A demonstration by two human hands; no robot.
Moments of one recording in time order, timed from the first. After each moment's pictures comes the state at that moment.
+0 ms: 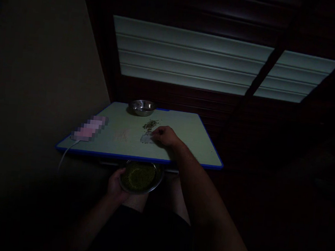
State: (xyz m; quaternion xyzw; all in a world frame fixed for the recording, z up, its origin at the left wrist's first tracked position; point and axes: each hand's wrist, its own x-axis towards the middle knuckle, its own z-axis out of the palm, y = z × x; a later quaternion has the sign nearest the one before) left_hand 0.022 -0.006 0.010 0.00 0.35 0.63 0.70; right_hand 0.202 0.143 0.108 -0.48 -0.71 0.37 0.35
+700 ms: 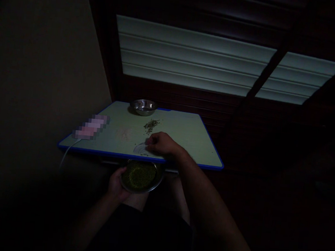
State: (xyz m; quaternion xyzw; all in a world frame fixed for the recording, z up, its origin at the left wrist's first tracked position) left_hand 0.023 -0.007 0.011 0.01 0.37 0.62 0.69; right_hand 0.192 0.099 0.123 -0.45 -0.78 0.38 0.22
